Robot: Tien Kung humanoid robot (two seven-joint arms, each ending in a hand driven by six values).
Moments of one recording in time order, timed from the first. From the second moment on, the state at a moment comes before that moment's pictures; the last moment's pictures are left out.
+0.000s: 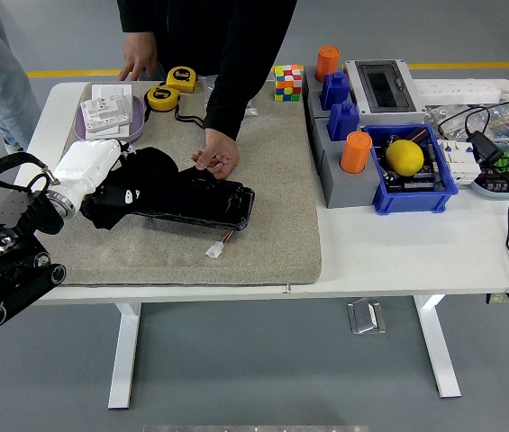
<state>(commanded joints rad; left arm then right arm) -0.70 0.46 -0.48 -1.01 1.75 0.40 0.15 0.20 -0.32 0.30 0.18 -0.18 0.06 -0.17</state>
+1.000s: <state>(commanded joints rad) -0.76 0.35 -0.33 -1.07 1.75 0.40 0.18 0.20 -0.34 0.33 0.18 -0.21 0.06 -0.18</state>
